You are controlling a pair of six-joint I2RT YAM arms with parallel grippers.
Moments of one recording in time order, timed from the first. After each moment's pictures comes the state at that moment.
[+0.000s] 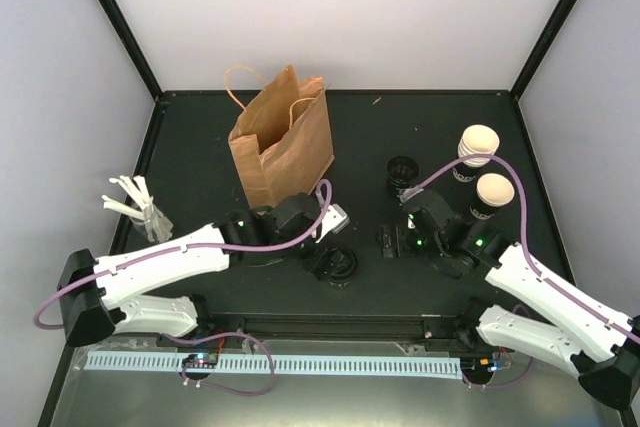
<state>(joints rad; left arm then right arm) -1.06 1.20 0.96 -0.60 0.12 -0.27 0.81 0.89 0.82 -0.86 0.11 0.61</state>
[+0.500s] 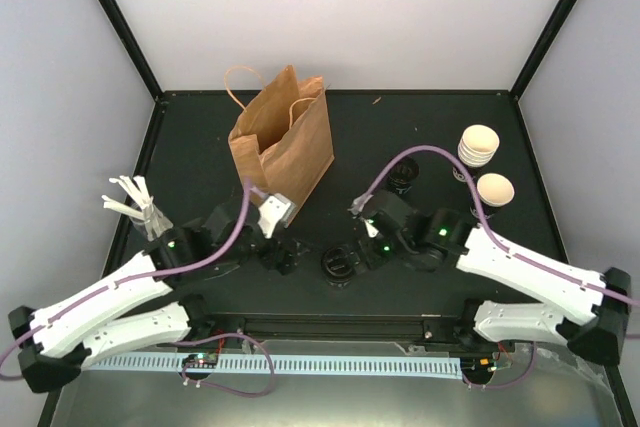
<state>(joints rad) -0.99 0.85 0.86 -0.69 0.04 -0.39 1.01 1.08 0.99 -0.88 -0.01 0.45</state>
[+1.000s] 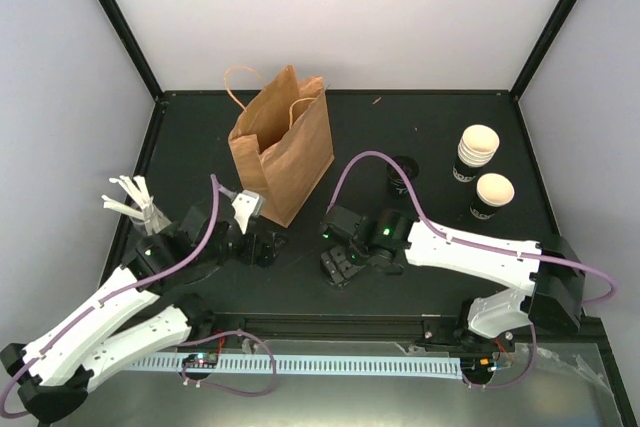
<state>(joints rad) -0.77 0.69 0.81 -0.83 0.04 -0.45 1.17 1.39 1.11 -0.92 0.12 0.54</state>
